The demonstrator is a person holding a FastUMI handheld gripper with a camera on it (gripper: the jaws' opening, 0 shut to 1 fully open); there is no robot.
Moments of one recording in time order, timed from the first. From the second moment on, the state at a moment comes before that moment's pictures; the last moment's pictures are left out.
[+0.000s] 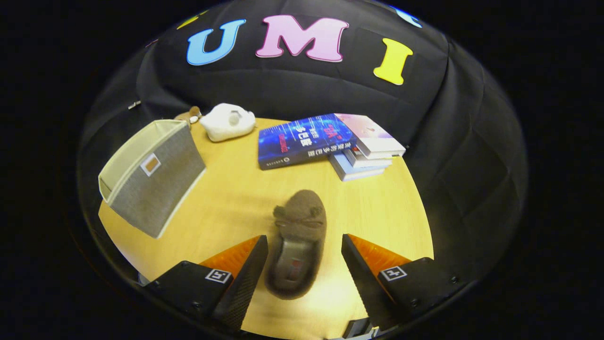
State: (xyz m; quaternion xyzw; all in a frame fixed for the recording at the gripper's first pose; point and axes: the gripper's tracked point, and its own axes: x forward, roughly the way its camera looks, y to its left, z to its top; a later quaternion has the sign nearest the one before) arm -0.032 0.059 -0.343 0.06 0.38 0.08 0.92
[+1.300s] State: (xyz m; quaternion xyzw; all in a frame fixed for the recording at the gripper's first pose) arm 0.001 0.077 -0.384 0.17 0.43 0.05 0.89
